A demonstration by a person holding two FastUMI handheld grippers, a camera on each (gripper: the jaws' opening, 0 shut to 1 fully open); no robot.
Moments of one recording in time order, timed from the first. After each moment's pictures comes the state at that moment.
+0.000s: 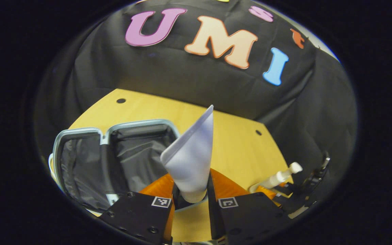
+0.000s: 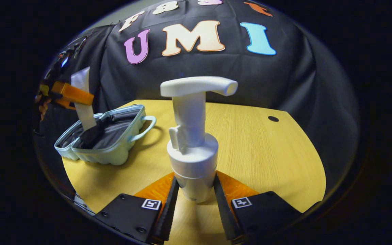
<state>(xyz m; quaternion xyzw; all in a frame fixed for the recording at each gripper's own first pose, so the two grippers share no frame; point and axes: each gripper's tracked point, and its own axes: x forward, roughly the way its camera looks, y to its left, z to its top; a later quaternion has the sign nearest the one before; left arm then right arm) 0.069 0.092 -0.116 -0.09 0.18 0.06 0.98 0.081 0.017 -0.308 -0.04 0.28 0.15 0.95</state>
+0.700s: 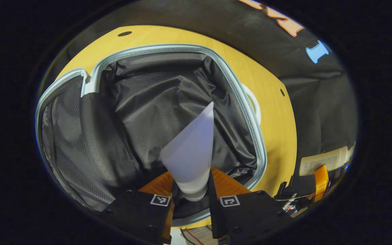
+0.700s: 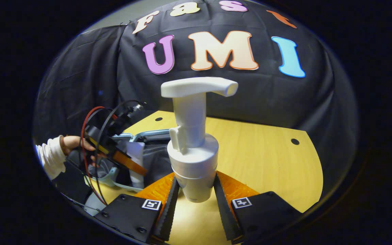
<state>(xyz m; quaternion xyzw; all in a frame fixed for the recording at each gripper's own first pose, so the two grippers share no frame) 0.088 0.159 -0.227 -0.18 0.44 0.01 0.88 0.080 0.180 -0.204 -0.04 0.29 0.22 0.93</state>
